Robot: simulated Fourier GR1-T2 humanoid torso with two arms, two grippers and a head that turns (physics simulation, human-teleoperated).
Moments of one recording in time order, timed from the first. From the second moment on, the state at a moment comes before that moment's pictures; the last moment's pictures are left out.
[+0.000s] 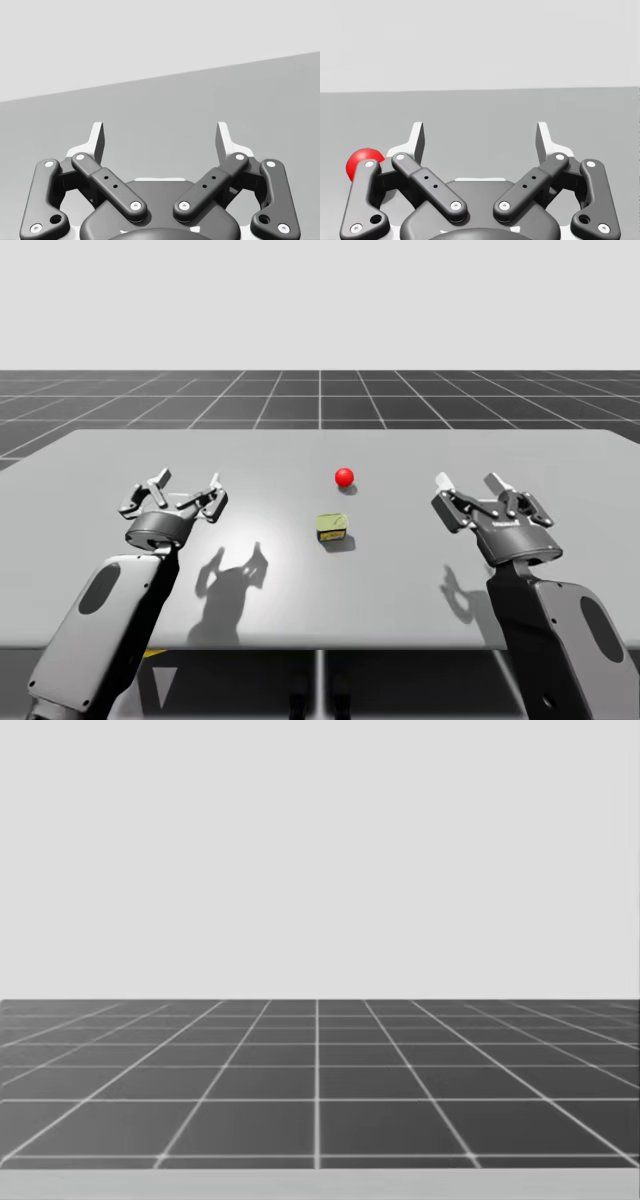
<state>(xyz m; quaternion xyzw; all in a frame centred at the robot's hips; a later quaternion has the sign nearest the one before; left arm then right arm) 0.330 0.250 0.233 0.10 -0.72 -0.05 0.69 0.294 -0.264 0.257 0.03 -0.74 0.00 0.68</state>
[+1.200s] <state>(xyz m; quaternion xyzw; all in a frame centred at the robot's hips) 0.332 0.249 0.226 0.10 -0.71 -0.07 0.69 0.295 -0.266 0.249 -0.01 -0.74 0.03 0.67</state>
